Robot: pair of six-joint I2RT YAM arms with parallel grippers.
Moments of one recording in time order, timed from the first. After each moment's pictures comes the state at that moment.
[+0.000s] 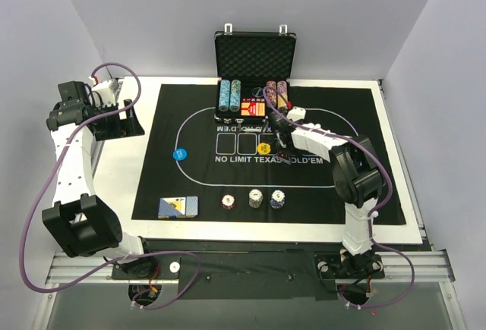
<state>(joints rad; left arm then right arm) 0.31 1.47 1.48 -0.96 0.43 0.11 0.50 1.98 1.32 -0.47 0.49 0.67</state>
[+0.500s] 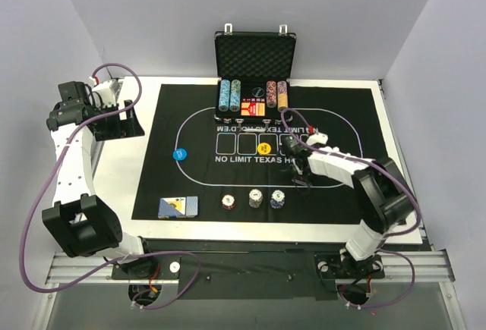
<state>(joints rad) 0.31 1.47 1.48 -0.97 0.43 0.12 0.52 1.72 0.95 -0.47 0.54 0.85</state>
